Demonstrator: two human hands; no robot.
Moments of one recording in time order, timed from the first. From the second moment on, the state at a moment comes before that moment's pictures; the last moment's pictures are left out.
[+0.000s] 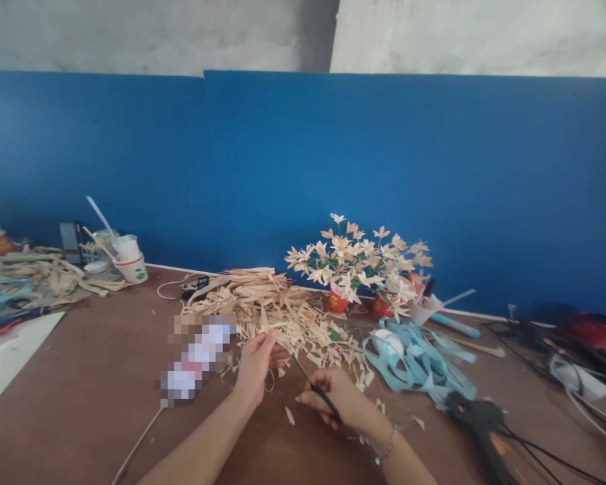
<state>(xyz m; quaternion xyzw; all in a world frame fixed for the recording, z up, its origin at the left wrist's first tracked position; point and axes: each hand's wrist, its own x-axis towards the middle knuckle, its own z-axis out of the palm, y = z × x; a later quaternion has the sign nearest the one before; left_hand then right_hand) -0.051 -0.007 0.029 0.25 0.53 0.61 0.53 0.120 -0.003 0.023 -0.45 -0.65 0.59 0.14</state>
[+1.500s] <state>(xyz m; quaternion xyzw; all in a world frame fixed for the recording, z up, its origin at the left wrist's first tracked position) -0.041 -0.011 0.028 0.19 0.47 0.66 0.56 0.118 -0.005 0.030 -0.46 -0.65 0.59 0.13</state>
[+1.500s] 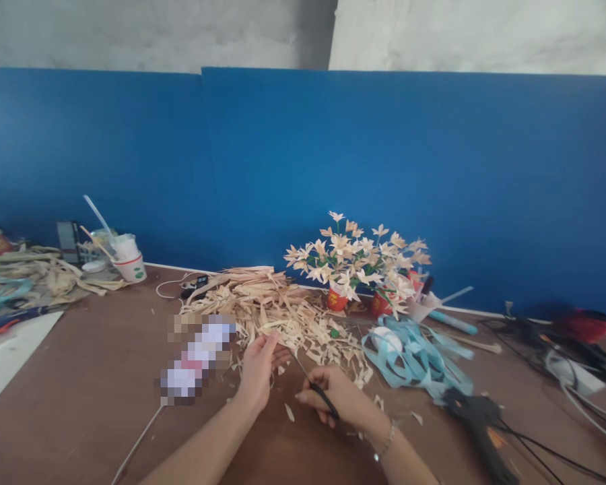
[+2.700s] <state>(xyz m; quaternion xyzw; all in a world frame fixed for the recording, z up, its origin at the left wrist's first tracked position) -0.042 -0.020 0.037 0.45 0.50 0.48 0.56 0.116 -0.004 0.041 -0.47 -0.58 0.60 0.28</state>
